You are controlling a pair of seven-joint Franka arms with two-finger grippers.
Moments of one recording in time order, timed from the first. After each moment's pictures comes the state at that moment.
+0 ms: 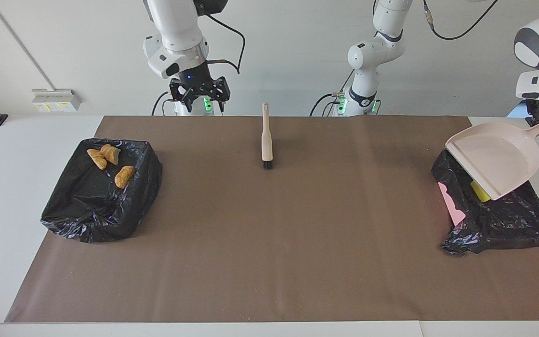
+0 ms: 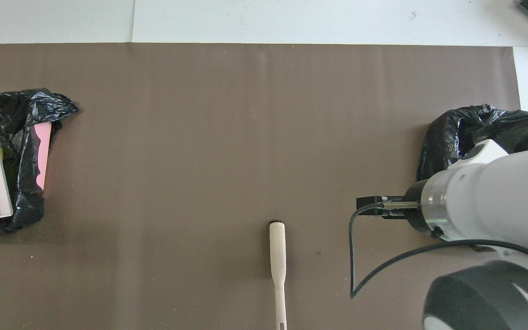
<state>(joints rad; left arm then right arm) 0.35 0.02 -0.07 -1.74 0.44 1.79 1.51 0.08 -0.22 0.18 -1.88 0.11 1.68 0.31</state>
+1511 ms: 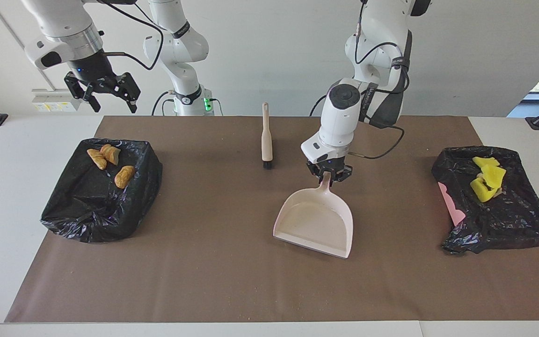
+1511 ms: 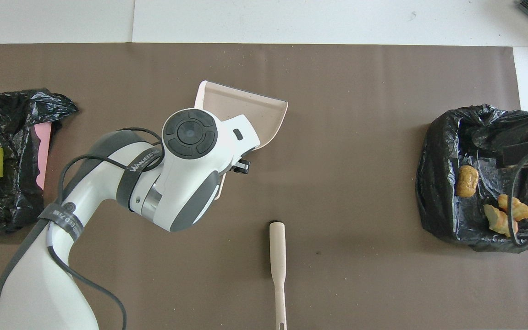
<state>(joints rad) -0.54 0.32 -0.08 -1.70 0.03 2.07 -0.30 0.05 -0.07 -0.08 -1.56 0.01 1.50 0.03</state>
